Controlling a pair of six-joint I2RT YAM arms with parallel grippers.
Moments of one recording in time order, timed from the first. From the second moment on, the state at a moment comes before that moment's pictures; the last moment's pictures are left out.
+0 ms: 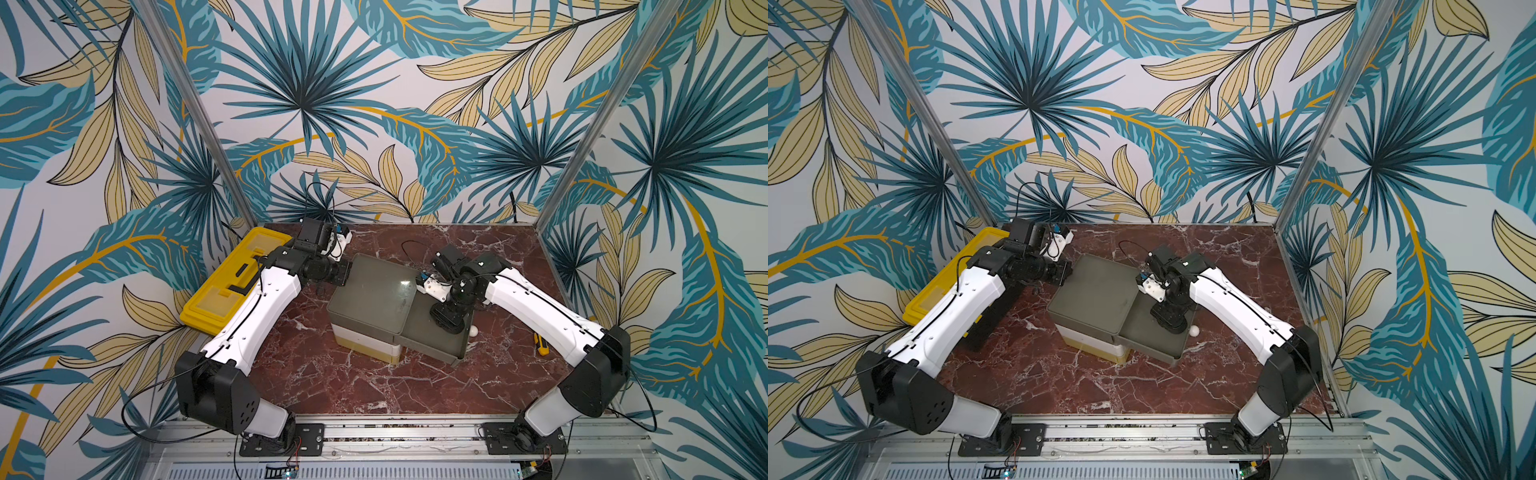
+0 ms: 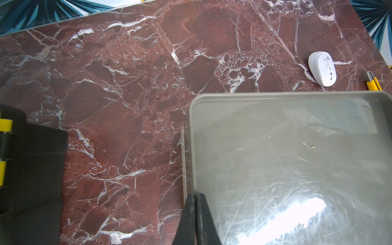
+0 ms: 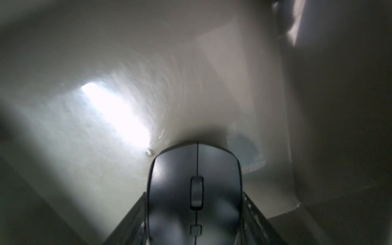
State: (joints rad) left arm -0.29 1.47 1.43 -0.87 0.20 -0.02; right arm 0.61 1.59 1.52 -1.27 0.01 -0.24
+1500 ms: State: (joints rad) left arm -0.29 1.45 1.40 -0.84 0.22 -0.02; right arm -0.04 1.81 1.46 -0.95 0.22 0.01
